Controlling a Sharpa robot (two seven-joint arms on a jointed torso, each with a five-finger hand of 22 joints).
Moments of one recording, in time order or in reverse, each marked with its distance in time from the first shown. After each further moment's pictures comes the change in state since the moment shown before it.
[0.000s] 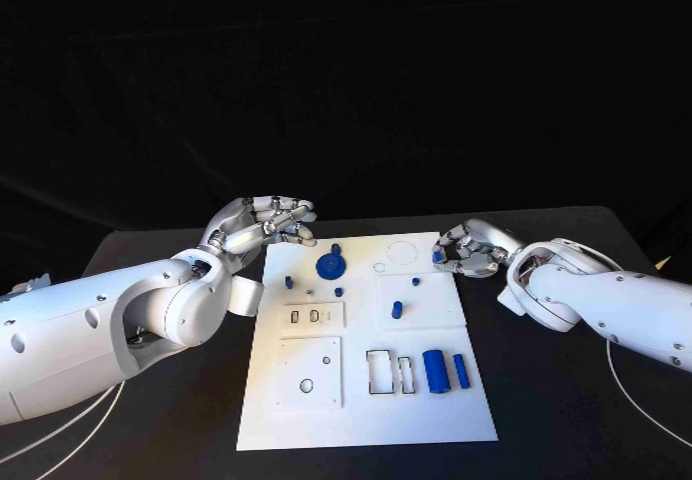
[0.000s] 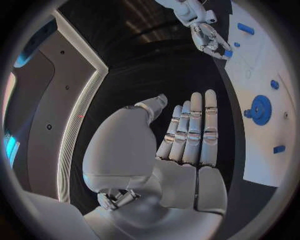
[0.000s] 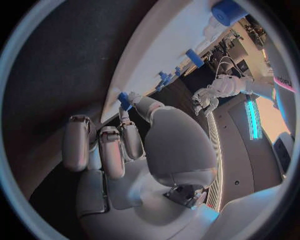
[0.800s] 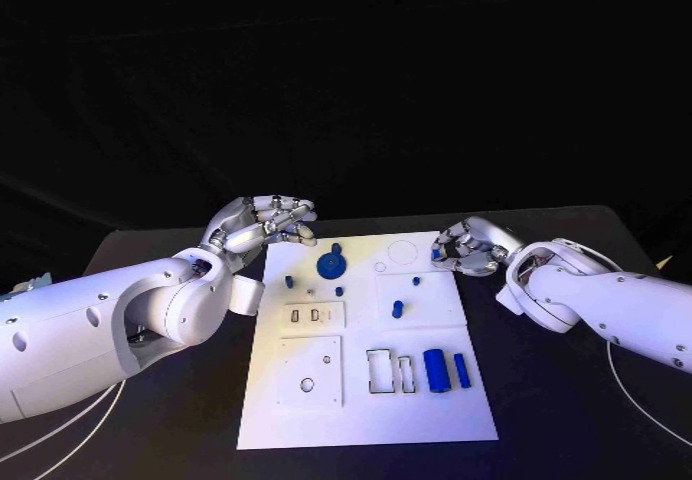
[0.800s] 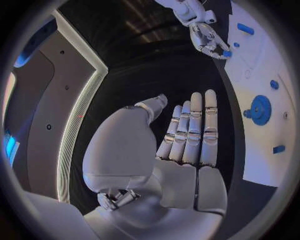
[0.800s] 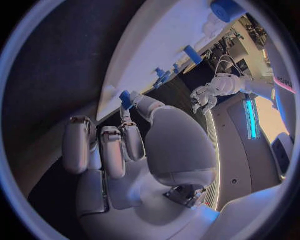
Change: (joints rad) left arm 0.000 0.000 0.000 -0.002 0.000 0.002 -0.003; left_hand 0.000 0.000 0.000 0.000 0.000 0.000 0.000 0.000 0.000 0.000 0.000 0.000 0.001 0.000 0.000 0.000 0.000 0.000 0.000 0.000 0.000 0.000; right arm 0.000 -0.006 0.000 0.028 0.004 -0.036 0.003; right_hand 0.019 0.042 0.014 0.014 -0.043 0.043 -0.025 0.045 0.013 0.019 -0.019 0.004 0.001 -0.004 -0.018 0.004 0.000 0.000 0.014 -0.014 0.009 0.001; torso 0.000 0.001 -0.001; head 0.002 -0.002
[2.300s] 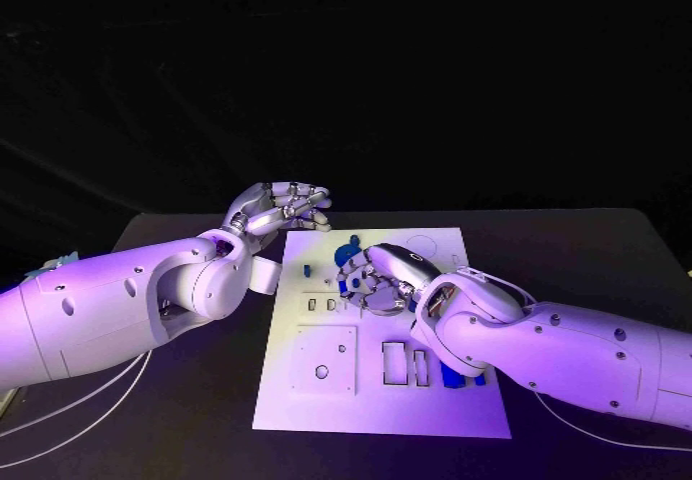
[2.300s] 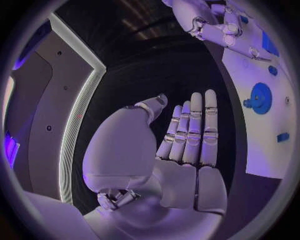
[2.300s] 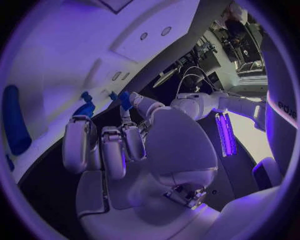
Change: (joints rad) left arm 0.000 0.028 0.000 -0.068 0.000 0.000 0.000; left_hand 0.000 0.000 0.000 -0.006 0.000 0.000 0.000 0.000 0.004 0.000 0.000 -0.006 0.001 -0.004 0.004 0.008 0.006 0.000 -0.004 0.004 0.012 0.005; right arm -0.052 0.248 -0.023 0.233 -0.240 -0.078 -0.194; right_hand -0.004 0.014 0.014 0.009 0.033 -0.008 -0.004 0.003 0.000 -0.004 -0.004 0.000 -0.001 0.004 -0.003 0.000 0.000 0.000 -0.006 -0.009 -0.009 -0.001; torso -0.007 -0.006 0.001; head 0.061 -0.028
